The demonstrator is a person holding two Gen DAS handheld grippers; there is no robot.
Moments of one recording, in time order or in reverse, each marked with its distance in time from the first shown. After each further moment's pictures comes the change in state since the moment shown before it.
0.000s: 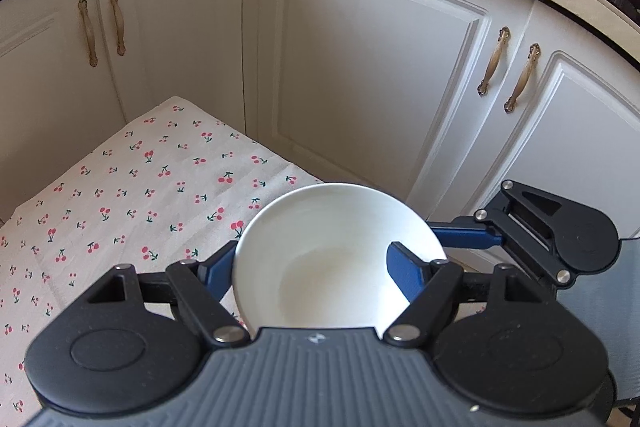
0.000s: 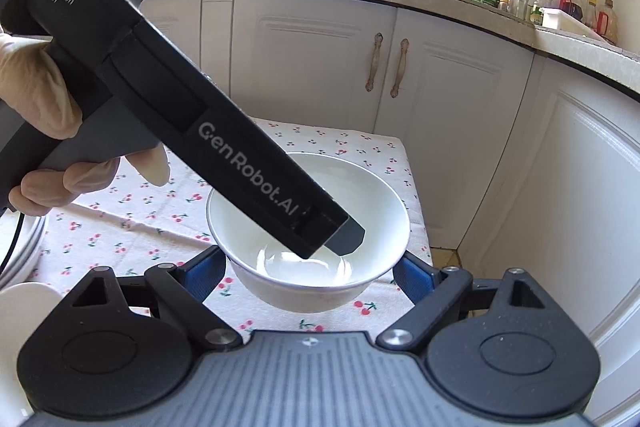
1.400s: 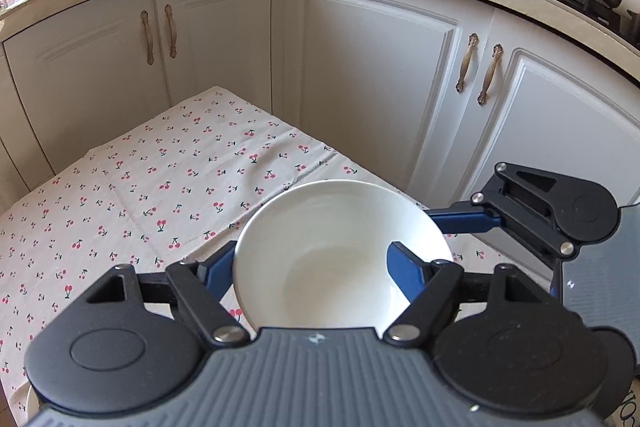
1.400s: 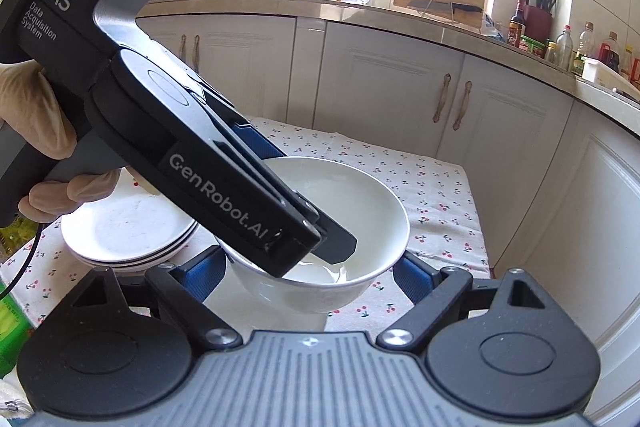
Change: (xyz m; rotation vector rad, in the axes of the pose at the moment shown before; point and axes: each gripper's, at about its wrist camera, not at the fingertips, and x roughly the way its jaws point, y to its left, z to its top) left arm -0.121 -0.046 -0.094 -0.042 -0.074 0.100; right arm -0.106 0.079 -0.008 -0.103 -0.039 0.130
